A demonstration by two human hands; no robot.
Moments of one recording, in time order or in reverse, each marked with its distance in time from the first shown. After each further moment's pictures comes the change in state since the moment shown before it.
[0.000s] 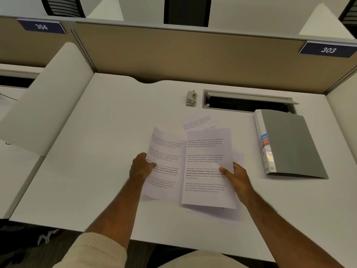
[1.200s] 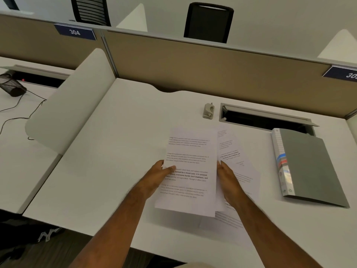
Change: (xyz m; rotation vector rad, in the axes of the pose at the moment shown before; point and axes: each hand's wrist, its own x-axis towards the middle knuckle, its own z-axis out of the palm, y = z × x) left_hand -0.031 -0.003 -0.039 -0.670 -0.447 0.072; right_hand 0.005 -0.066 0.098 0.115 -0.172 -0.059
